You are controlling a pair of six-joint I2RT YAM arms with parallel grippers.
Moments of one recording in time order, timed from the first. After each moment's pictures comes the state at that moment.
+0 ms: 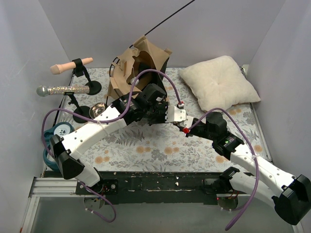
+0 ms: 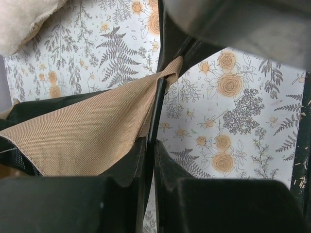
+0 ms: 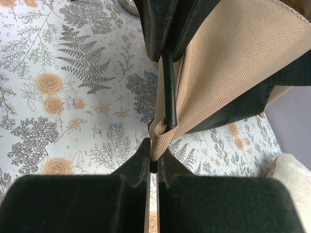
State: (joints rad) left arm -0.92 1.52 1.61 -0.92 0.14 0.75; right arm 0.68 0.89 0.57 0.08 -0.48 -0.60
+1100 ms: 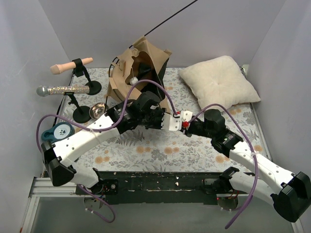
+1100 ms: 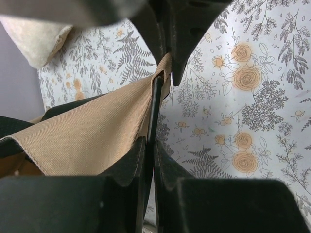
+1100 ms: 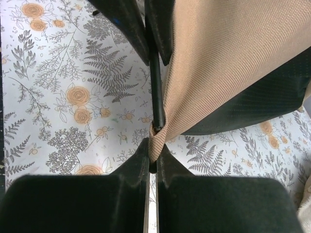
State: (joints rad) left arm -0.95 1.40 1.44 -0.79 0.10 0.86; right arm 0.69 0.92 0.62 0.04 -0.52 -0.46
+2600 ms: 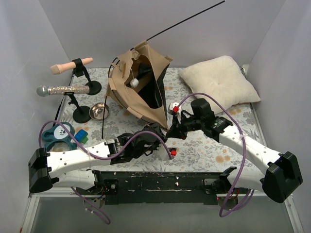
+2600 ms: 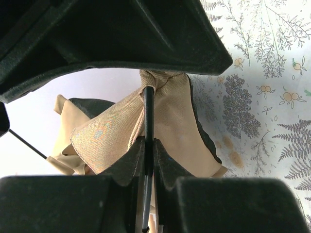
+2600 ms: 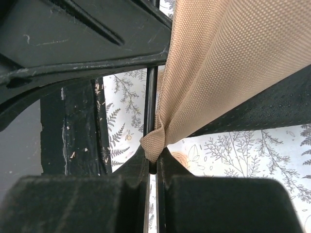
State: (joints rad) left arm -1.22 1.15 0.87 -0.23 -0.44 1.34; right arm 0.68 1.17 0.85 -0.27 -0.78 -0.21
